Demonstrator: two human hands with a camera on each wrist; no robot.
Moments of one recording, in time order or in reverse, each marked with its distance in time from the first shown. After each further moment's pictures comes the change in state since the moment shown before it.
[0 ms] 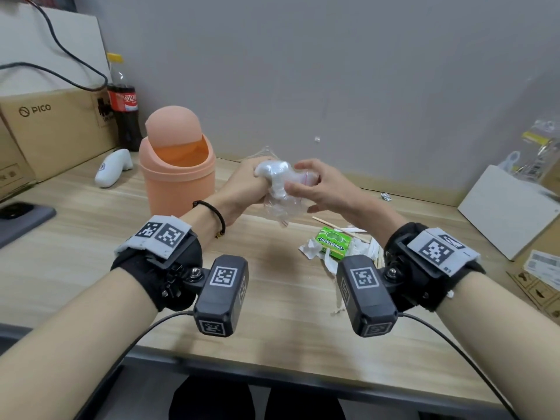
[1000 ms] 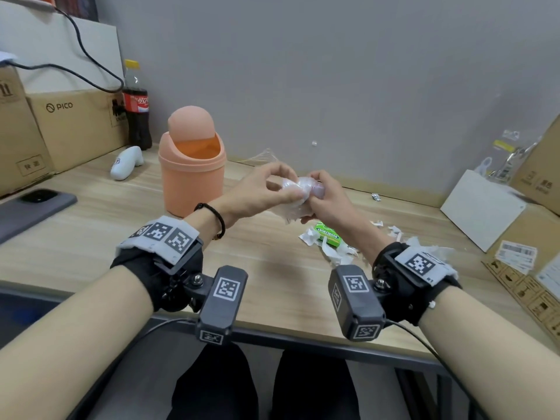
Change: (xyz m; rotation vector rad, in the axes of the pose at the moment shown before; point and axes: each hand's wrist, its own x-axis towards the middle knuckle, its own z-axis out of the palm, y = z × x) left_hand -0.057 0.010 -0.002 0.110 -0.159 0.069; right_hand -0.049 0.008 0.032 0.139 0.165 -0.115
